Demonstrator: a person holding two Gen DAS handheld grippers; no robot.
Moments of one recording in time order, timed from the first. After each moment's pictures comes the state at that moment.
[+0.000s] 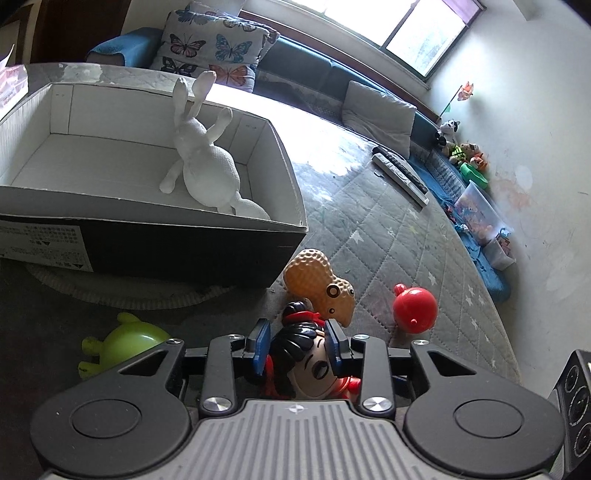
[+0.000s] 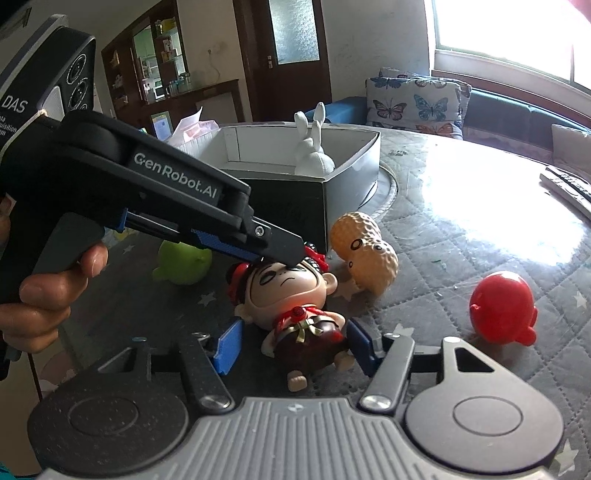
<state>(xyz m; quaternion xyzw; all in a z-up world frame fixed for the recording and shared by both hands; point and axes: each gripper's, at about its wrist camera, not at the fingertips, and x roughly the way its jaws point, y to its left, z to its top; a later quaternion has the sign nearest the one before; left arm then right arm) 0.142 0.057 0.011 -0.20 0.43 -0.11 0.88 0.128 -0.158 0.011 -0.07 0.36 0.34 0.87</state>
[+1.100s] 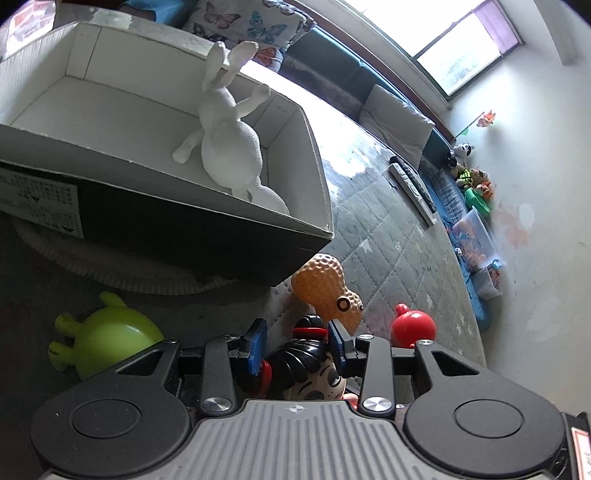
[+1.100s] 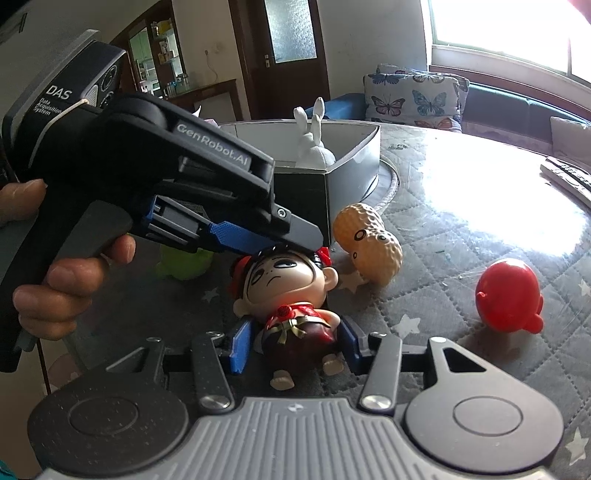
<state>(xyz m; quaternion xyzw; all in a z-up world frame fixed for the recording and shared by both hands) 0.160 0.068 -0.008 -0.28 0.44 -0.10 0.85 0.122 -0.159 0.010 -0.06 0.36 0.34 0.87</state>
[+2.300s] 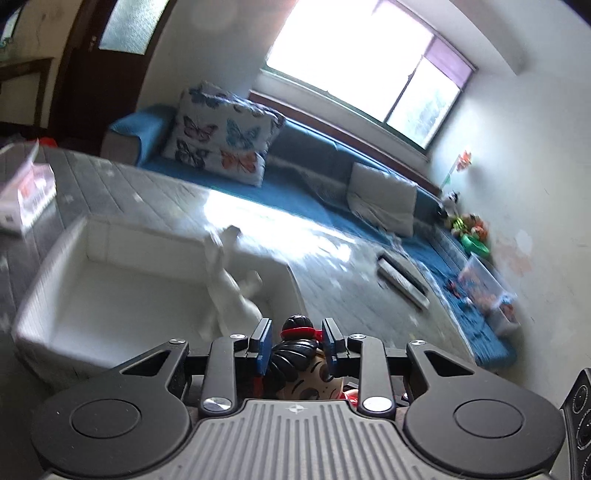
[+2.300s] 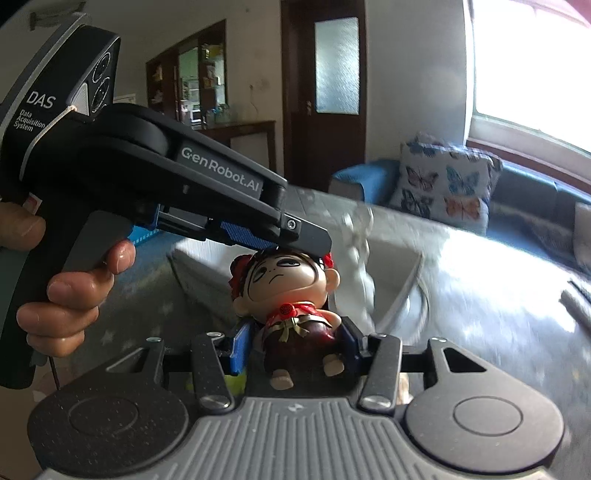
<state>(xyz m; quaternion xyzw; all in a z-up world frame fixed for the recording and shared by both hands) 0.162 0.116 0.096 -0.20 0.30 -0.07 0.93 0.159 -0.090 0.092 -0.11 0.26 0.39 0.88</state>
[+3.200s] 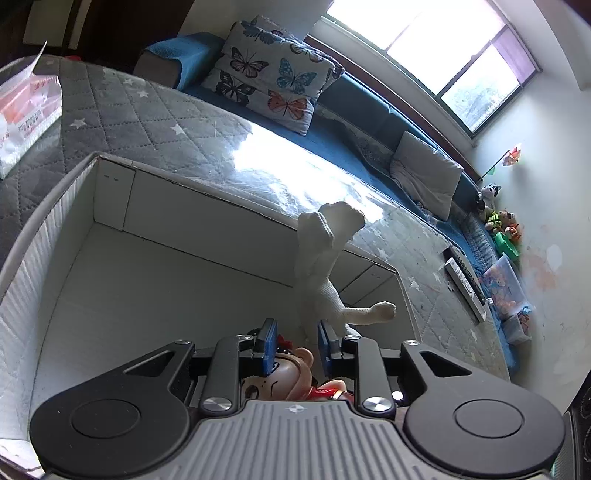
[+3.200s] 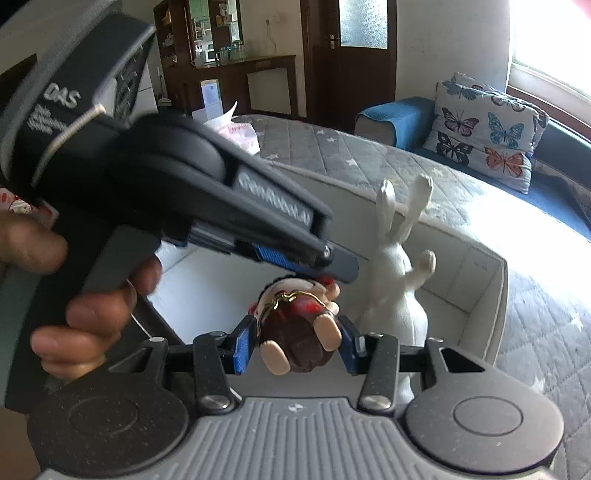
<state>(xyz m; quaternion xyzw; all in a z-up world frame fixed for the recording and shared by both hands) 0.266 0.187 0.018 -0.26 0.40 -0.05 0.88 0.262 0.005 0.032 -0.14 0.37 0.41 0.82</state>
